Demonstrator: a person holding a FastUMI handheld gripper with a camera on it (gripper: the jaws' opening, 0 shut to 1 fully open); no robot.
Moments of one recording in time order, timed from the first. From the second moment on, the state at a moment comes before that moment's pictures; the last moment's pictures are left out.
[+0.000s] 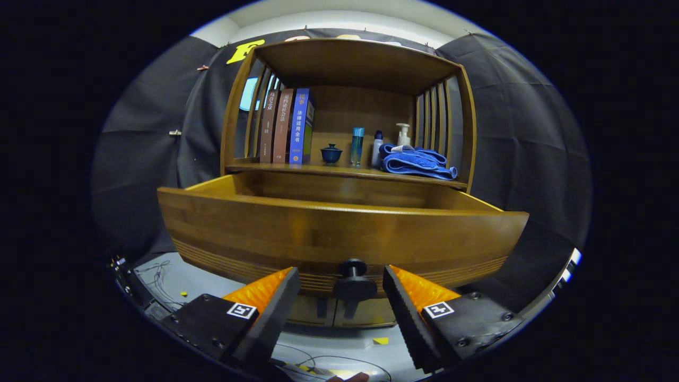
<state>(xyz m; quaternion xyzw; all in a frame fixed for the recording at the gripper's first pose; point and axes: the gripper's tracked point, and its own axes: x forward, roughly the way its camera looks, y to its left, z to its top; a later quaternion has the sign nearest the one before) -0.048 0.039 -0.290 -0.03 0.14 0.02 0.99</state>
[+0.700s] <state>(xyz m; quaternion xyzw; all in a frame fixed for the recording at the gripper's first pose) 0.035 0.012 -0.195 -0.08 0.34 -0.09 0.93</state>
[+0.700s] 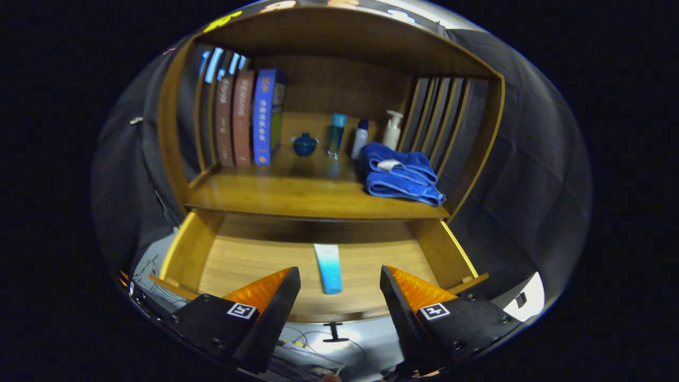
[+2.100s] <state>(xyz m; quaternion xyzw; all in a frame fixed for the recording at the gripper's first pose) 0.076 0.014 -0.359 0.00 0.58 0.00 0.81</state>
